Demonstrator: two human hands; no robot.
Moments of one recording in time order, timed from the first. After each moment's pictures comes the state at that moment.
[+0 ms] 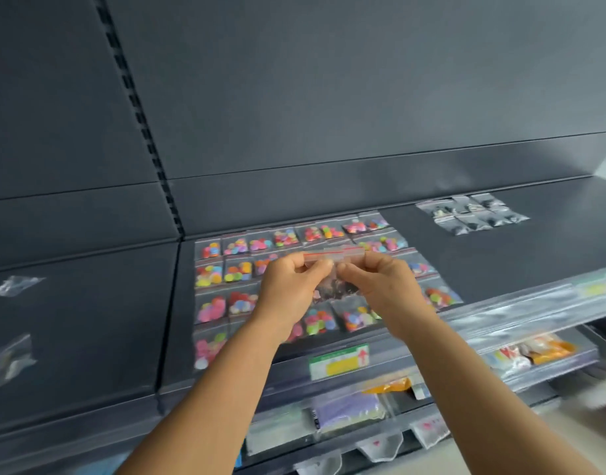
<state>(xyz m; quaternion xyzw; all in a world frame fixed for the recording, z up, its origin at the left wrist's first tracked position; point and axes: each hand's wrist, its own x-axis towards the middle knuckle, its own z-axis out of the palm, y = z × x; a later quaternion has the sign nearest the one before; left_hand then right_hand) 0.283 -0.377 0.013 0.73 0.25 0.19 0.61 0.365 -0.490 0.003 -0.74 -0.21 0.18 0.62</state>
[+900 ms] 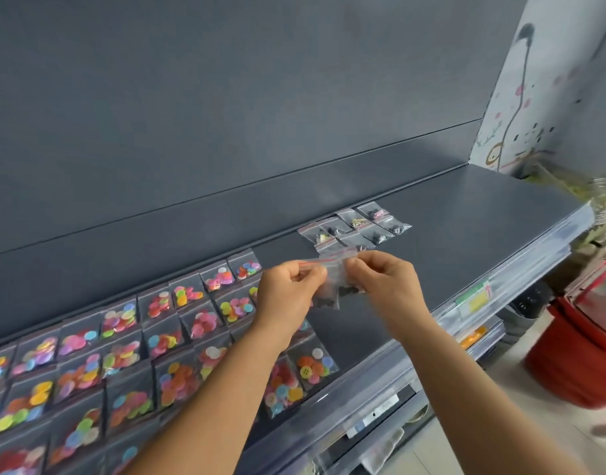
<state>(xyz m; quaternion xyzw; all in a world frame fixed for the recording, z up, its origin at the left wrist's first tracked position) 0.501 -0.495 -0.006 0.76 0.18 0.14 0.61 0.549 -0.627 -0.011 -0.76 -0.06 0.02 0.65</state>
